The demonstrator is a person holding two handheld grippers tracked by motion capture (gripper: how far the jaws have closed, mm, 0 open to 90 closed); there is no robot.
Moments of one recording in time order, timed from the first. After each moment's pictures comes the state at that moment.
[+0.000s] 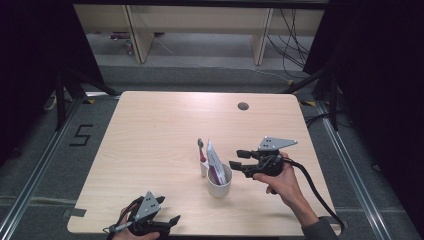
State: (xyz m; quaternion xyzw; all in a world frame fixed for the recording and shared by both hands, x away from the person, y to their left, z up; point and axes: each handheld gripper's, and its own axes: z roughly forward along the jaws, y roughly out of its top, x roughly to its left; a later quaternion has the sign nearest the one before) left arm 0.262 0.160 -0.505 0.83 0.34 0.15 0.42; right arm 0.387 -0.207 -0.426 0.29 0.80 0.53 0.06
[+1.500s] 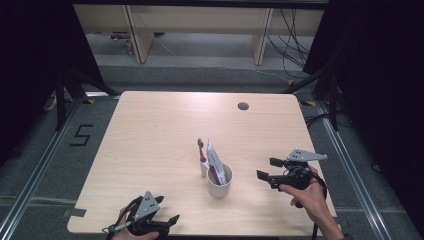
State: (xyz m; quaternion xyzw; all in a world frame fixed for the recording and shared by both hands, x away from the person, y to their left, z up) left arm 0.263 0.162 -0.506 0.83 0.34 0.15 0.42; right arm 0.363 -0.279 -0.449 0.38 0.78 0.49 0.10
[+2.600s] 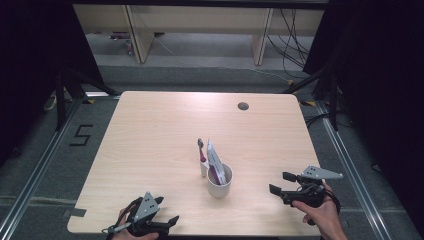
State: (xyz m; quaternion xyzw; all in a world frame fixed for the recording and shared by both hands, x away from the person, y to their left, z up) left arm 0.261 0.163 -0.507 0.83 0.34 0.15 0.42; right arm 0.325 -0.313 -0.471 0.41 0.77 0.48 0.11
